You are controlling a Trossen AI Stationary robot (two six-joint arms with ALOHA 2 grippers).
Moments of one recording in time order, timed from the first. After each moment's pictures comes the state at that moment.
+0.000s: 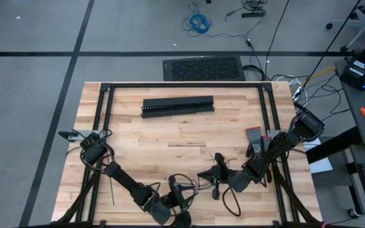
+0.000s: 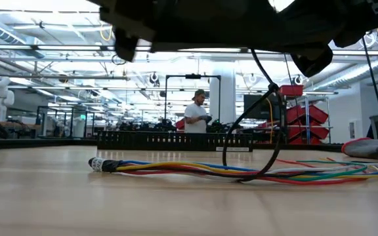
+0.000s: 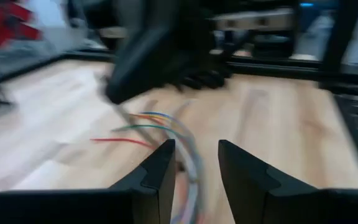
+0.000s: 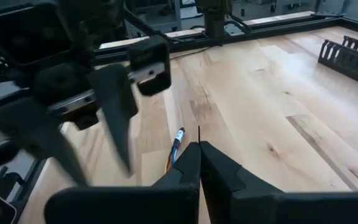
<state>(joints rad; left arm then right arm) -0.70 2.18 1.30 0.53 -1.03 -0.27 0.65 1.66 0.71 0.56 0.72 0.41</state>
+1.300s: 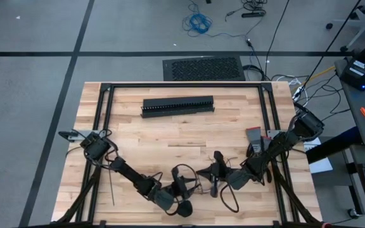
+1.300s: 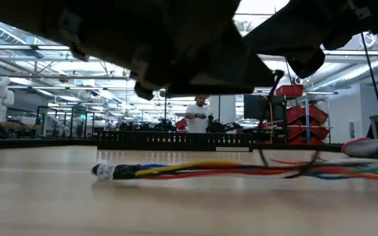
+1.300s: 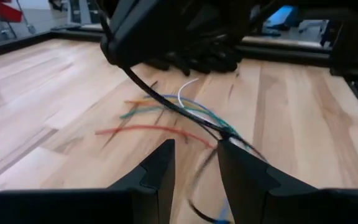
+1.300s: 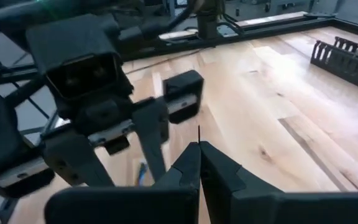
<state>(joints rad) -0.62 2.18 1.19 0.64 -0.88 -0.30 0.61 1.66 0.71 0.56 0.71 0.41</state>
